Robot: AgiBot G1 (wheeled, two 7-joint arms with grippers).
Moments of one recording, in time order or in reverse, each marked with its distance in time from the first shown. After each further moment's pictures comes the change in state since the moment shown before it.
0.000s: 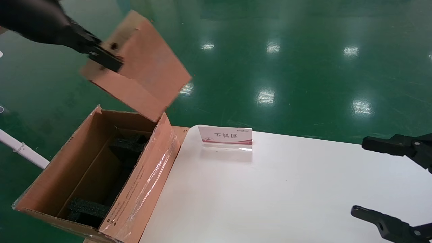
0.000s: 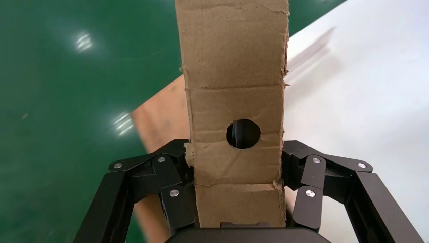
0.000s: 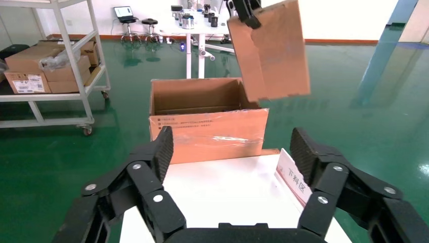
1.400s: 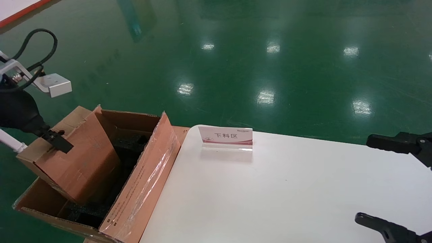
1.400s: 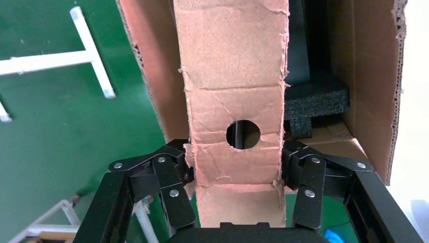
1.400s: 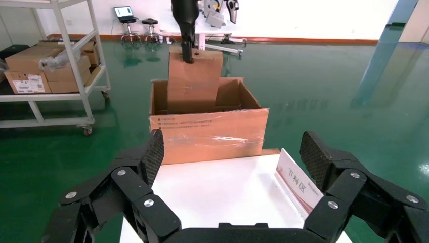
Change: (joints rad) left arm -0.002 -0.033 0.583 0.043 -0.074 -0.023 -0.166; right arm 0.001 0.001 -0.003 0.000 0.002 0.001 -0.001
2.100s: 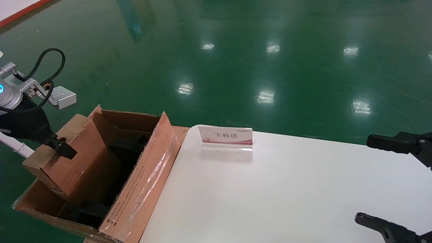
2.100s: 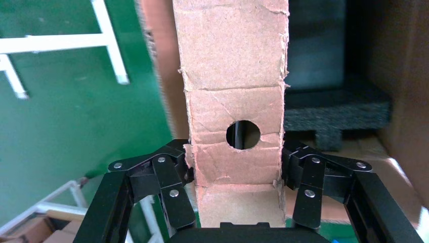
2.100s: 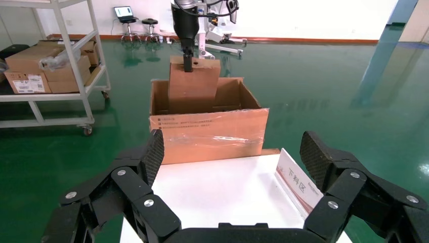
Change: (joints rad) left arm 0.084 -0.021 0.044 -0.086 0.077 -0.119 -0.150; right arm 0.000 0.001 -0.001 0.000 0.001 0.001 -0.001
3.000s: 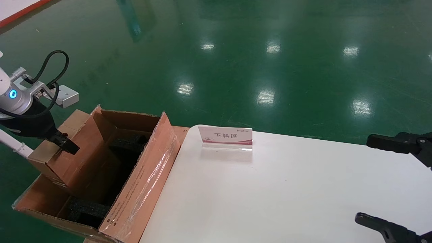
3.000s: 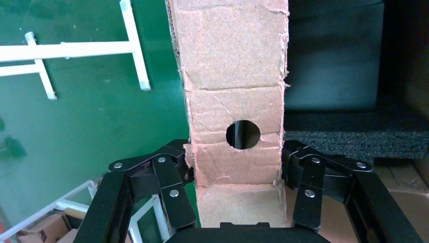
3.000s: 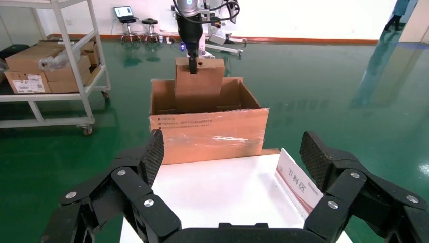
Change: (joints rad) left arm 0.047 -0.003 0.025 -0.060 0.090 -0.107 -0.109; right arm 0.000 0.001 -0.002 0.000 0.001 0.001 -0.001
